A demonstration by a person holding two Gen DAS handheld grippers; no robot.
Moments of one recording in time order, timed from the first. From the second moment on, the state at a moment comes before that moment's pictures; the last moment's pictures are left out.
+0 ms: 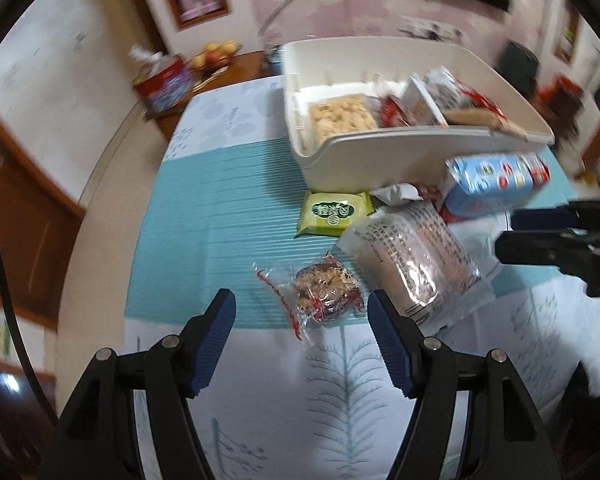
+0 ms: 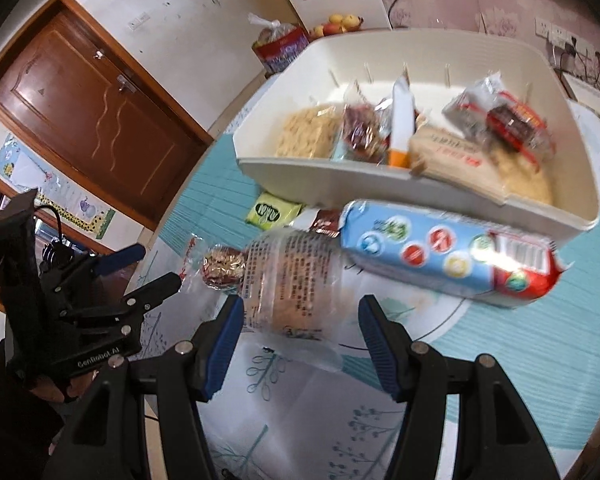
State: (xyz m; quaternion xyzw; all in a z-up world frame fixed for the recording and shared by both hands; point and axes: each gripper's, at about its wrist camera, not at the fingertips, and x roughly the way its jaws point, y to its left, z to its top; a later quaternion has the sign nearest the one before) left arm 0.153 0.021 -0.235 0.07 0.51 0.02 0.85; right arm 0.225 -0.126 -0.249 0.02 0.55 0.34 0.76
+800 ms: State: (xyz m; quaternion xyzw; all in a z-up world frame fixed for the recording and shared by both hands) left arm 0.193 0.011 -0.289 0.23 0.54 -0.20 0.78; right arm 0.215 -0.064 -0.288 -0.04 0.59 0.25 0.77
